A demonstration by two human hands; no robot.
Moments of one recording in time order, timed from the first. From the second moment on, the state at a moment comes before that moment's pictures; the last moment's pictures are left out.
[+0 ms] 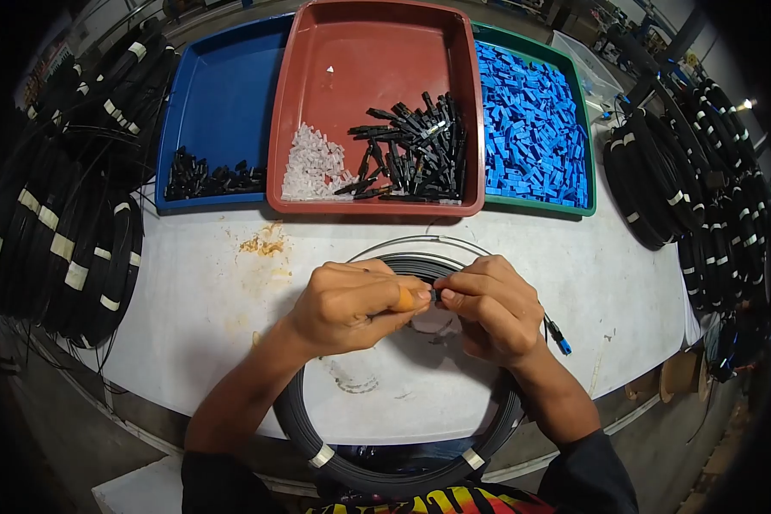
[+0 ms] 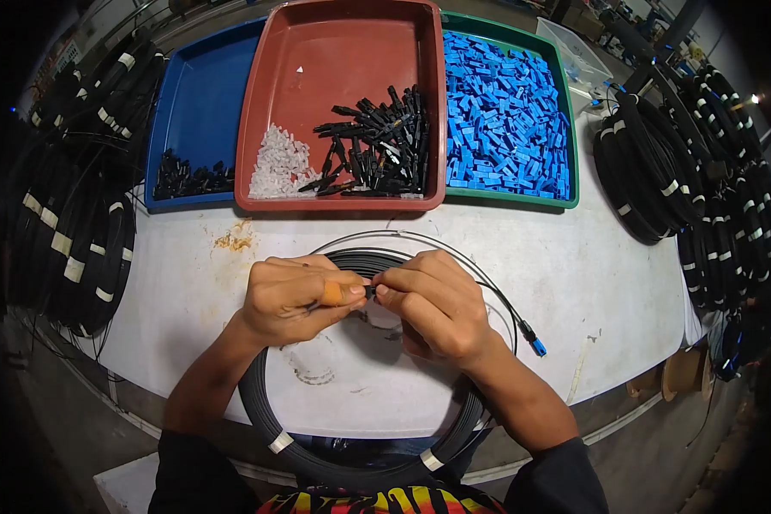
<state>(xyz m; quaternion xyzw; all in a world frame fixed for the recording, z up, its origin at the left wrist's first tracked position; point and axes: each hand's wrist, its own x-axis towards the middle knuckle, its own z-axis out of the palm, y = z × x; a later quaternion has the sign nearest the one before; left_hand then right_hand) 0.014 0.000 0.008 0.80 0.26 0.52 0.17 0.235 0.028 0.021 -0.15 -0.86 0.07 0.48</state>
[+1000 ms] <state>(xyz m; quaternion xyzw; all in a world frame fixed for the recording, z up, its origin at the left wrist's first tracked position) 0.011 0.004 0.006 0.84 0.23 0.48 0.14 0.240 0.024 0.011 -0.25 -0.83 0.30 0.39</state>
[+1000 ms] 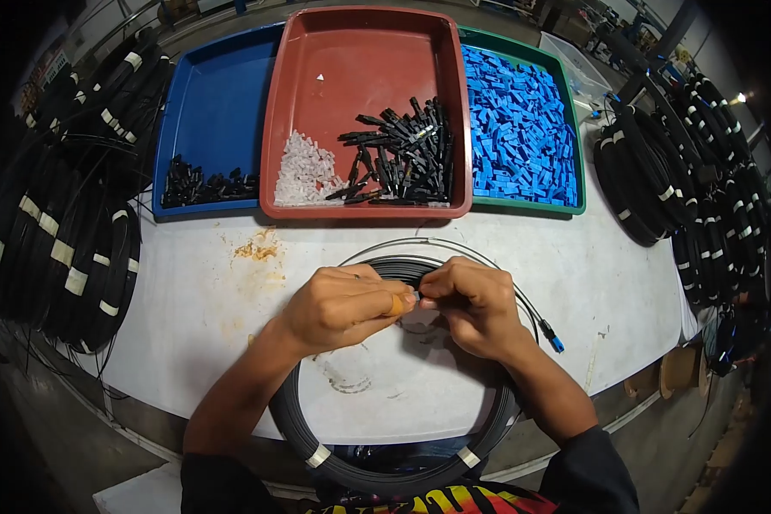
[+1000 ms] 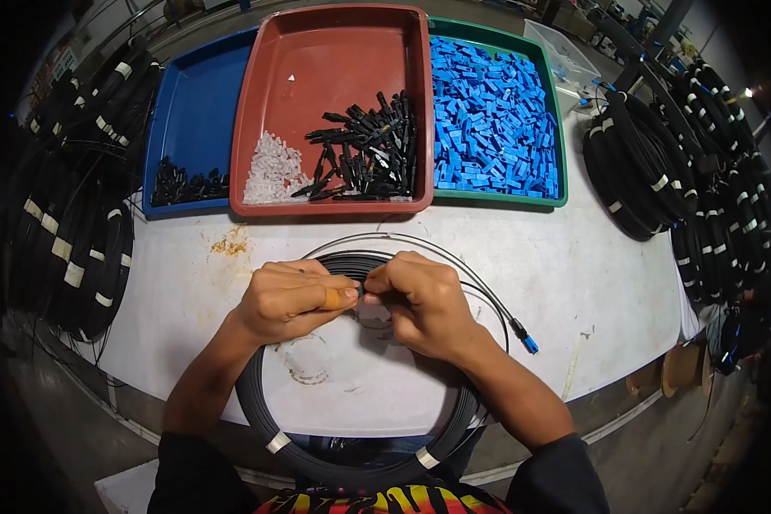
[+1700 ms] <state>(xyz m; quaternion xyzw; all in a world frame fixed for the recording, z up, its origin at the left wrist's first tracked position) 0.011 0.000 0.009 0.78 0.30 0.50 0.23 0.239 0.024 0.020 -0.19 -0.87 0.12 0.43</state>
